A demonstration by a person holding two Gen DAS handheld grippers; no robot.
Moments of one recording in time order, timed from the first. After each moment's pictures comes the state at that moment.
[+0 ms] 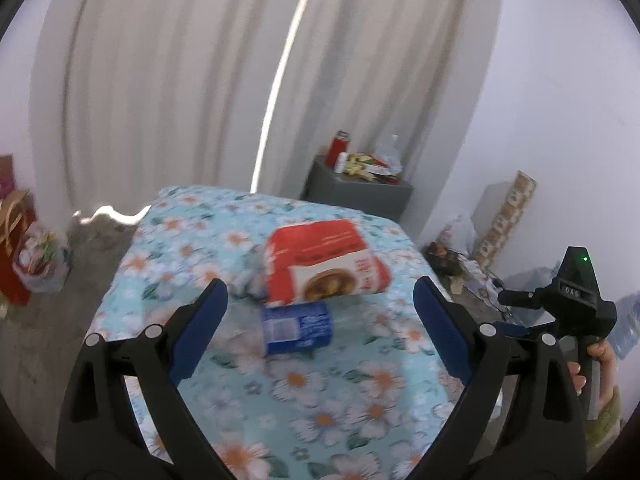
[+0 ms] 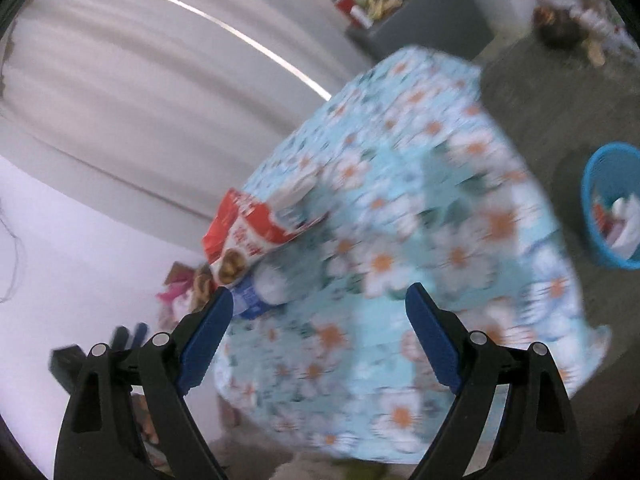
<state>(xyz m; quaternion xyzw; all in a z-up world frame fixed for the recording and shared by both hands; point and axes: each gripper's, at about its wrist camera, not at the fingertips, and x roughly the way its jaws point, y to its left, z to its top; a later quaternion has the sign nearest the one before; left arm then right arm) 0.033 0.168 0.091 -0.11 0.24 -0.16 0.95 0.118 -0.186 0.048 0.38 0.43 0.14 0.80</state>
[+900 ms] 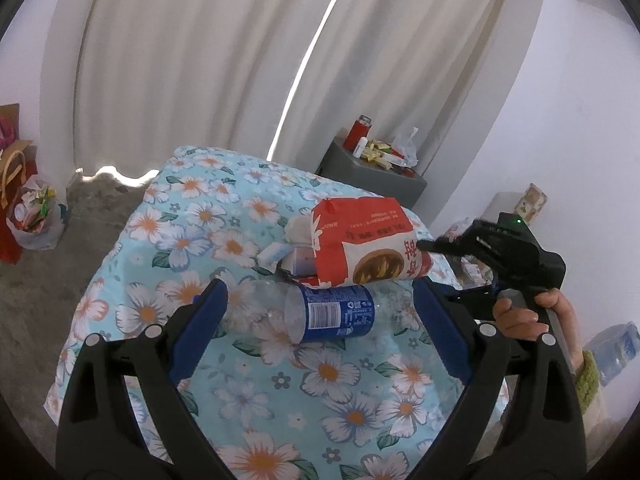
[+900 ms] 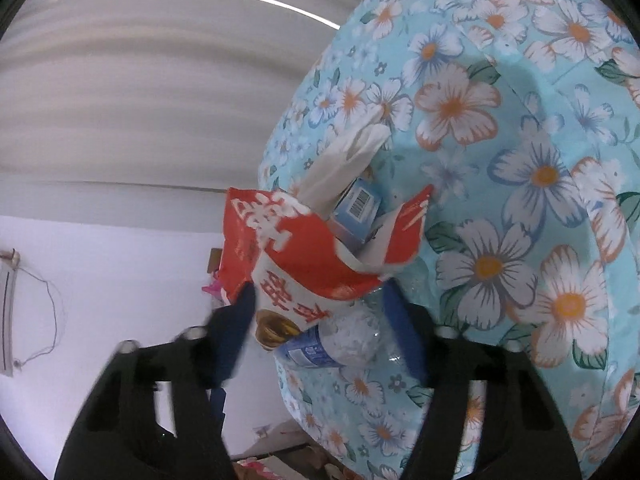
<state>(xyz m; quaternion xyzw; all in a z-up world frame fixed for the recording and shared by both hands) 0.066 0.200 0.053 -0.16 0.27 -0.15 0.94 0.246 -0.110 -0.002 0.47 0.50 0.19 0.70</state>
